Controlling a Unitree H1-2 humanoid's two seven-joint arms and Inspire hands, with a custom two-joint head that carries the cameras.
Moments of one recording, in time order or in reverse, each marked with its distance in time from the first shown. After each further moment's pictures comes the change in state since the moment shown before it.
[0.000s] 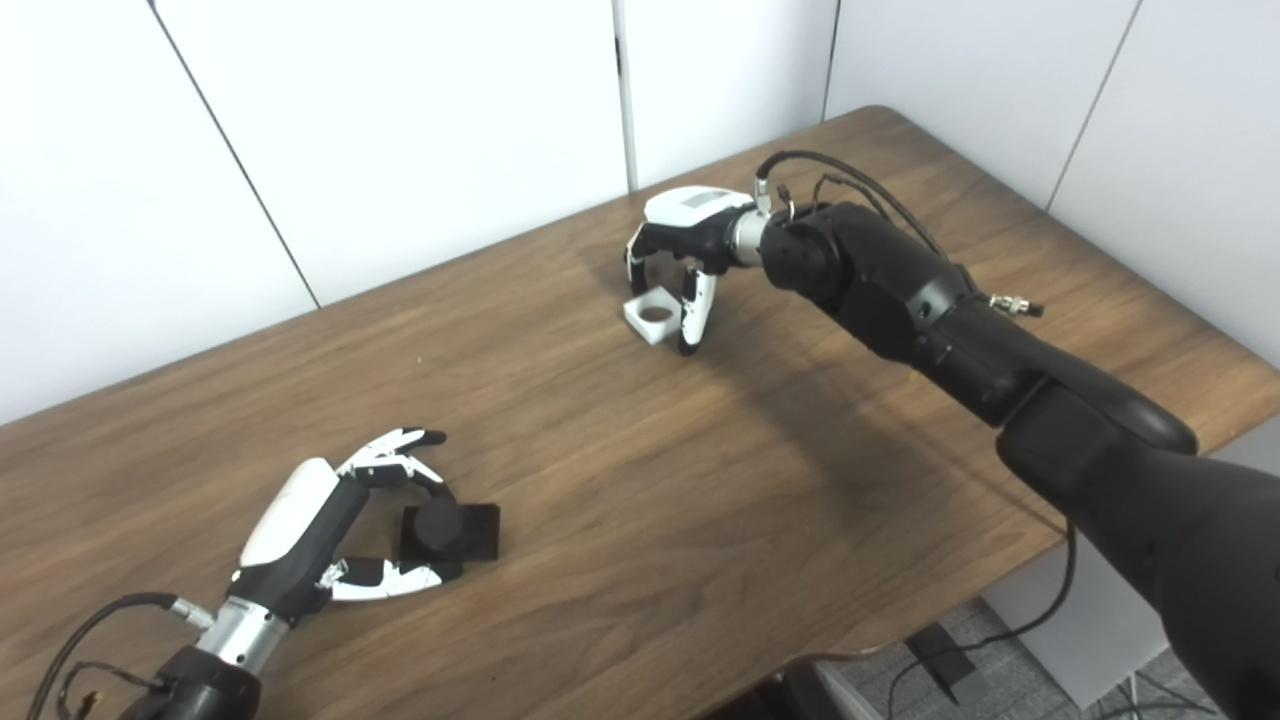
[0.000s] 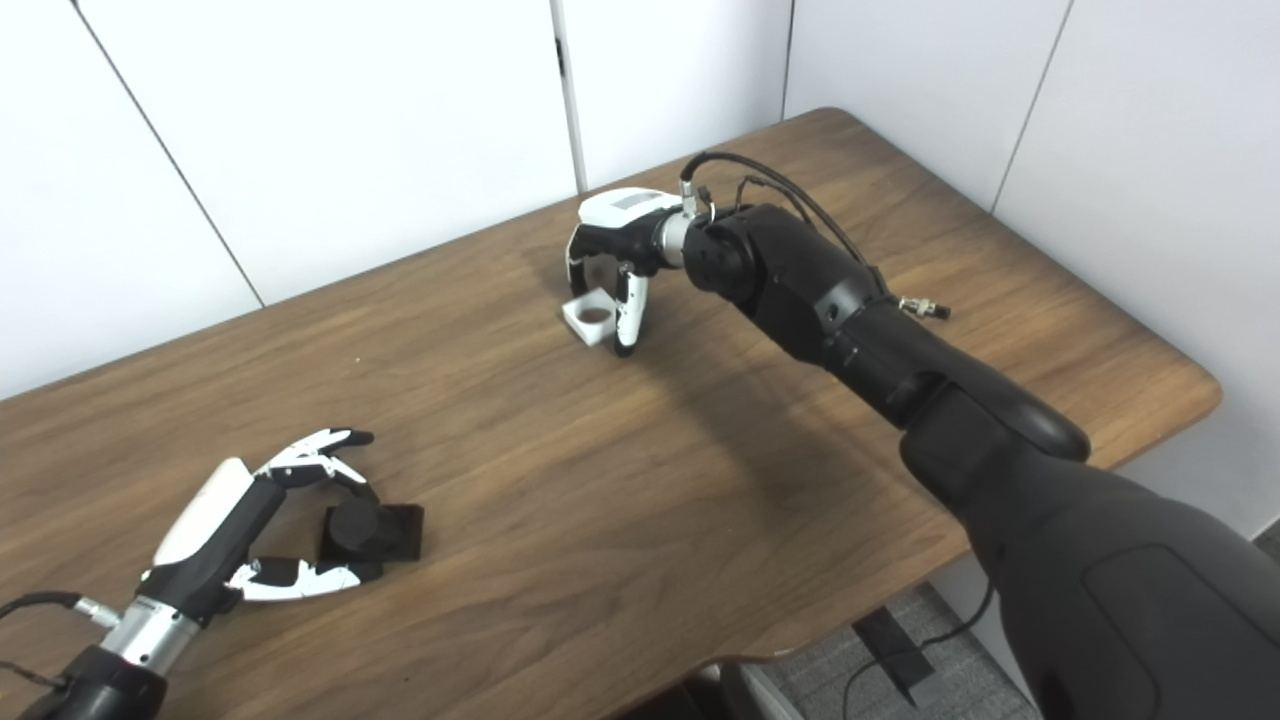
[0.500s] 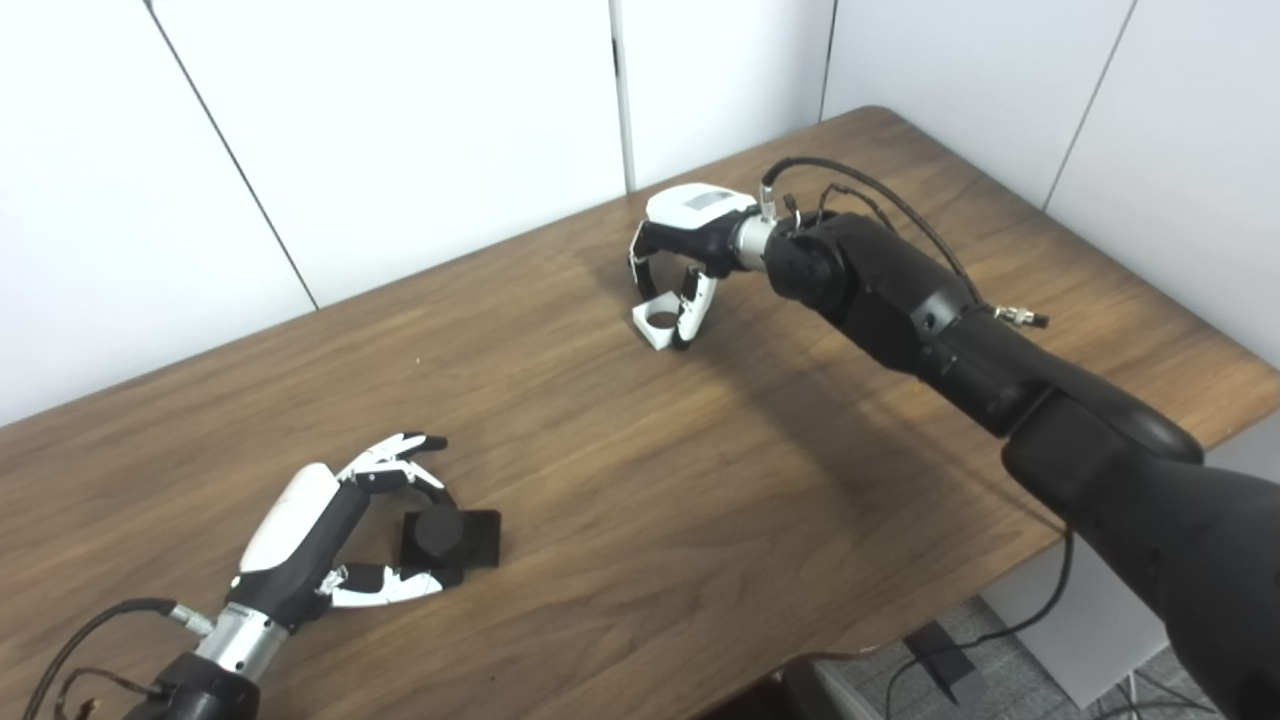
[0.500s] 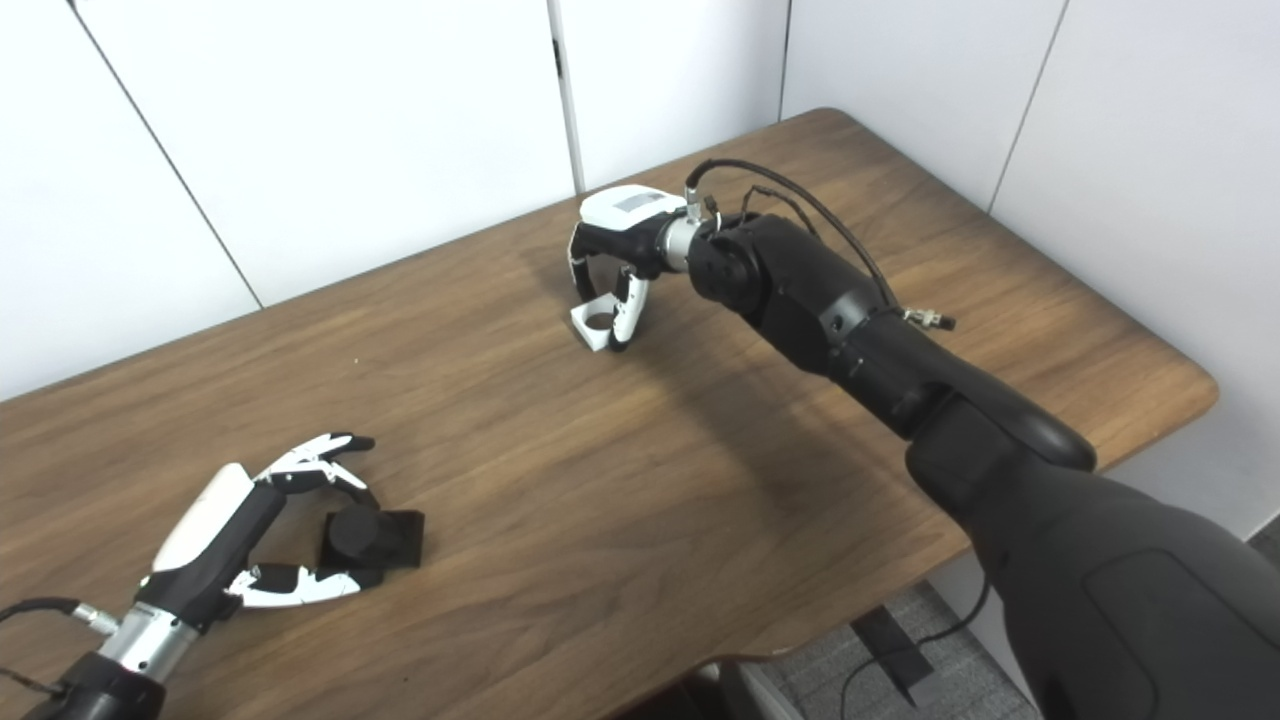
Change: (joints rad) left arm 0.013 0.005 -0.003 -0.028 0.000 0.013 -0.006; right arm 0.022 0.002 -0.007 -0.013 -0.023 -0.002 -0.064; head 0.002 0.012
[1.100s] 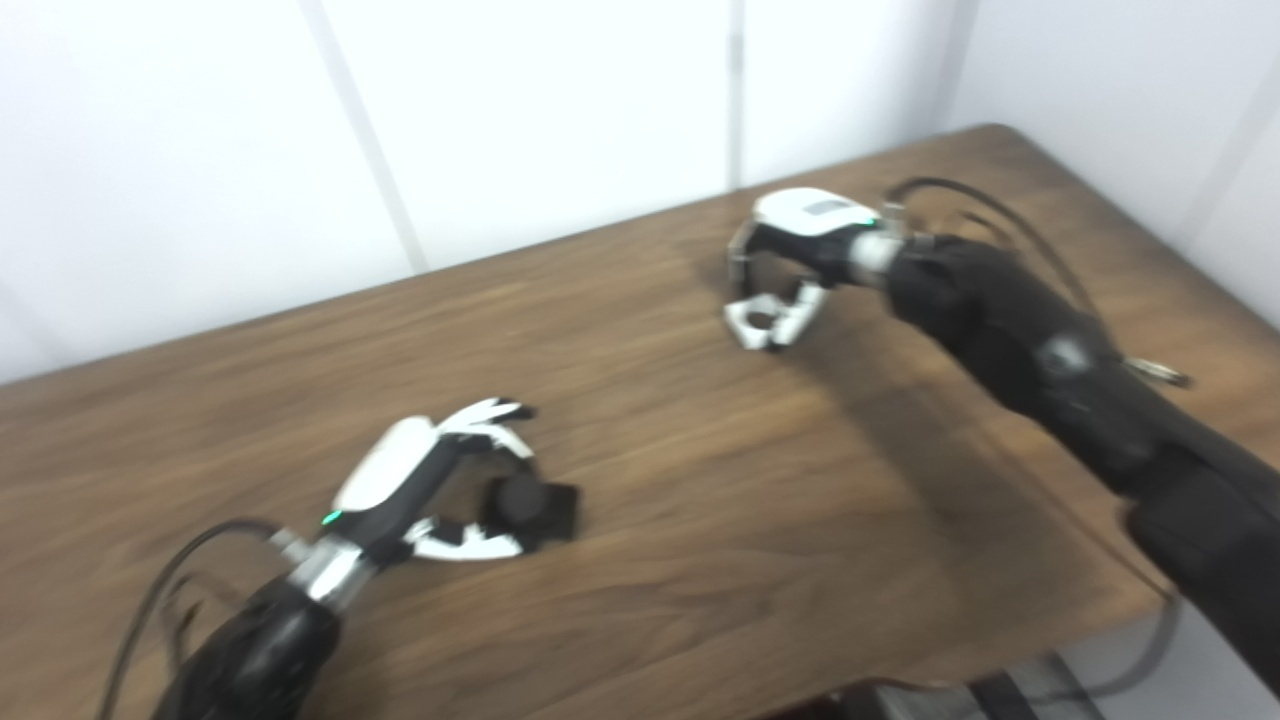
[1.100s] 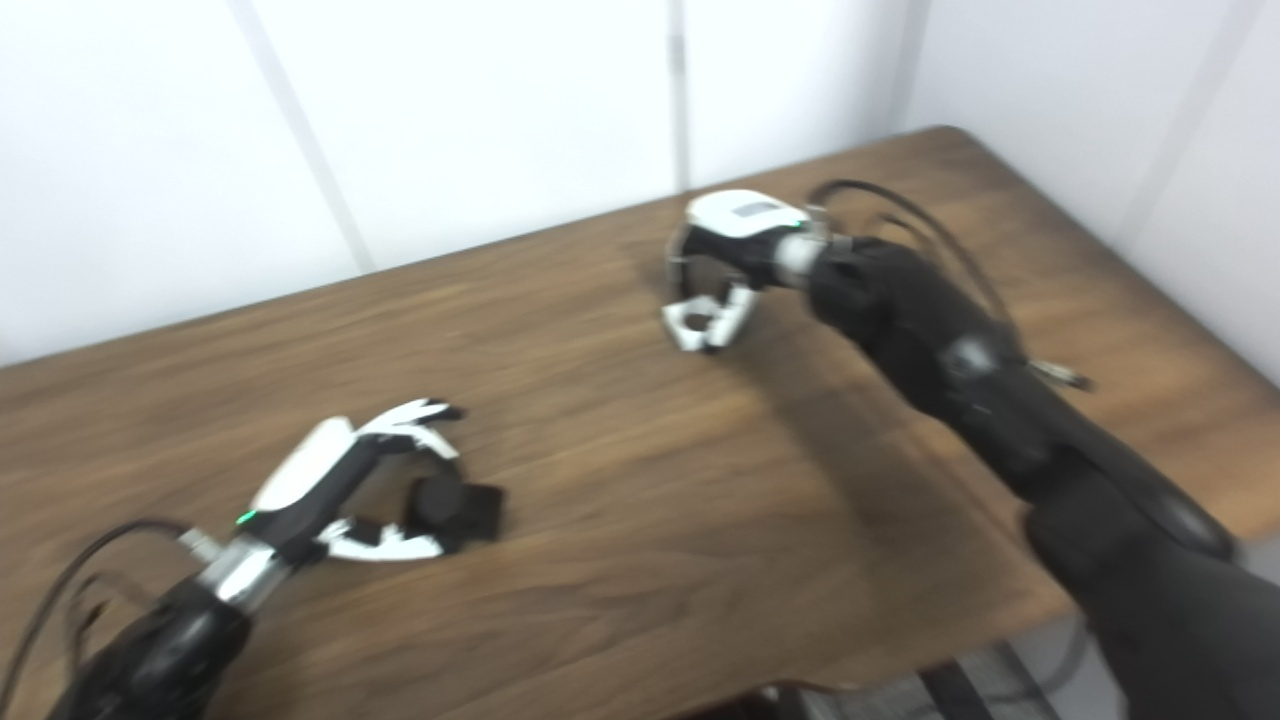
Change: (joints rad) left arm -0.006 -0.018 -0.014 -0.016 0.015 0.034 -0.001; right arm 0.052 -0.028 -0.050 -0.027 0.032 -0.049 -0.028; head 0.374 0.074
